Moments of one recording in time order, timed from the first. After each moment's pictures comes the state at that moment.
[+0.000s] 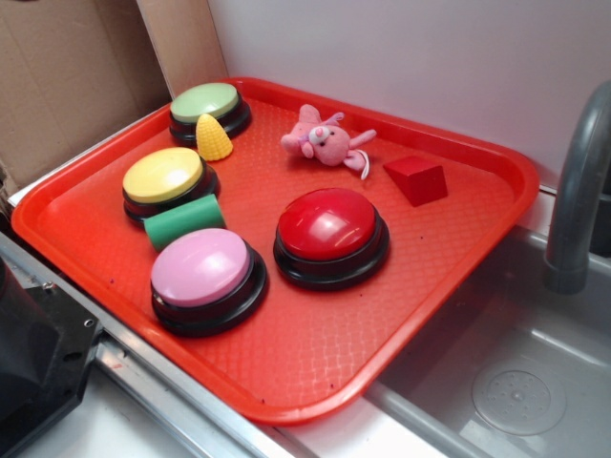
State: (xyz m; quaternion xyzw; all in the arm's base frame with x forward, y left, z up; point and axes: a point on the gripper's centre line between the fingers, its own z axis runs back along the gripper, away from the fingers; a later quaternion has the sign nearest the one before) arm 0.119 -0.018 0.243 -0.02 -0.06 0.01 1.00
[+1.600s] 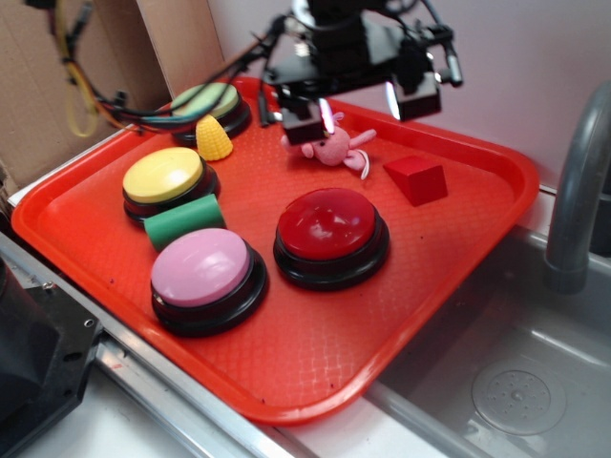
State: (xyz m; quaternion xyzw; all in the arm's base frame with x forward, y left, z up) arm 0.292 -0.106 0.096 0.03 -0.22 0.40 0.89
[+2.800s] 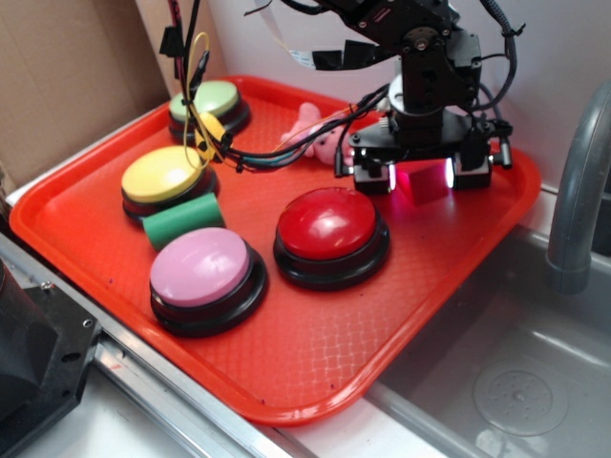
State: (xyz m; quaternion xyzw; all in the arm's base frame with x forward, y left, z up) arm 0.338 -0.112 0.021 0.06 -0.19 0.35 0.91
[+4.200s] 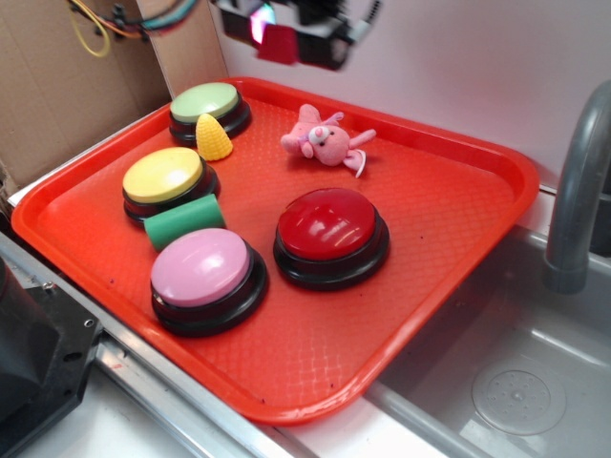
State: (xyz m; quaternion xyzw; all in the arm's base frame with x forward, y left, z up) arm 0.275 -0.026 0.160 0.06 -0.07 0.08 0.99
